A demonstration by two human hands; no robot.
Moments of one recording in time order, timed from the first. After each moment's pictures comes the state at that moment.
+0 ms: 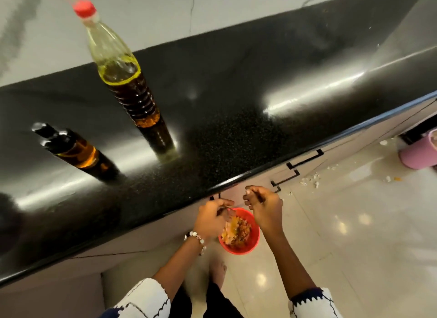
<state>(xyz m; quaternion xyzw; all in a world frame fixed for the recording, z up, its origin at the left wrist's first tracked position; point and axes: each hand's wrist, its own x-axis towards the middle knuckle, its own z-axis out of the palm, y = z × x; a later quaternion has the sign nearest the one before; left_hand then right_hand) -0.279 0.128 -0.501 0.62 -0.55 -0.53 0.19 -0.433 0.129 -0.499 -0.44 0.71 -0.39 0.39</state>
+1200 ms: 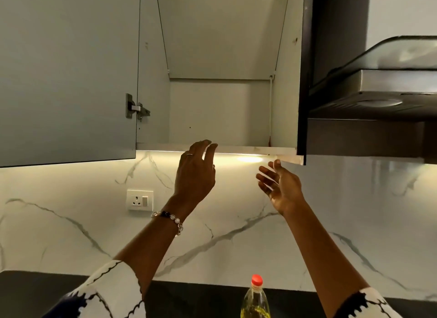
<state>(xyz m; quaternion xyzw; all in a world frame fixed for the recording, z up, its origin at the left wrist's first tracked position) -0.014 -0.025 0.021 0.57 -0.56 0.47 0.38 -0.210 -0.092 0.015 -0.45 0.21 -0.60 0.62</state>
